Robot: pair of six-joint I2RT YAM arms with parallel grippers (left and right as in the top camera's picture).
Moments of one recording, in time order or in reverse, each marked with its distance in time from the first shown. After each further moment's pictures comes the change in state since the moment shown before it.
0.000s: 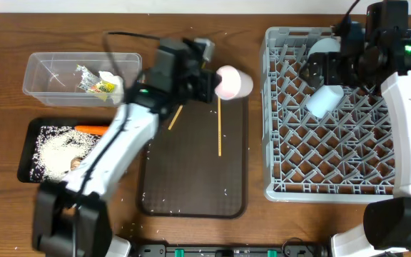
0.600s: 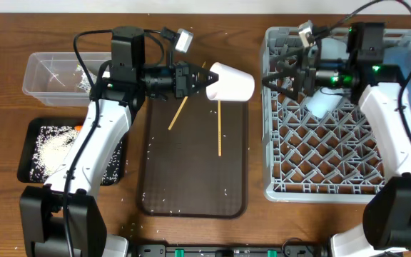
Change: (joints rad) left arm 0.162 -0.008 0.000 0.092 0.646 -0.040; right arm 0.023 0.000 -0.340 0.545 -1.004 -0.203
